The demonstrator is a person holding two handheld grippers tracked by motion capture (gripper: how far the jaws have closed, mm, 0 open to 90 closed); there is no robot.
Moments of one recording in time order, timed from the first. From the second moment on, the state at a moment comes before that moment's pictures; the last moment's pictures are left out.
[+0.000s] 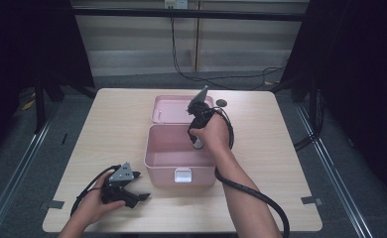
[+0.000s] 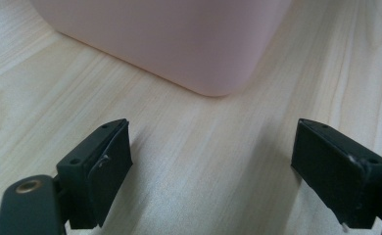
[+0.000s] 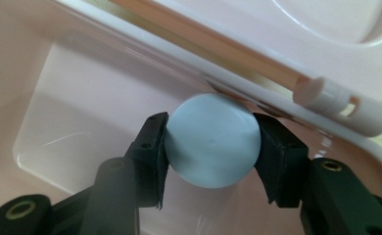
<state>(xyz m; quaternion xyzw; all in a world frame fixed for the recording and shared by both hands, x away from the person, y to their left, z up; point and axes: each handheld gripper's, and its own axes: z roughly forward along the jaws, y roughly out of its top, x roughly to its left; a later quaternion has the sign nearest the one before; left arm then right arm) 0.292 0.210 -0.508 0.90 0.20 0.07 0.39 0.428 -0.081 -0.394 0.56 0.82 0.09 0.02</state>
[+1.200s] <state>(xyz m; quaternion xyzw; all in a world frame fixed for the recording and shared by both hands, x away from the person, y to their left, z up) 0.292 0.210 -0.508 0.90 0.20 0.07 0.39 0.421 -0.079 -0.417 0.57 0.82 0.09 0.01</state>
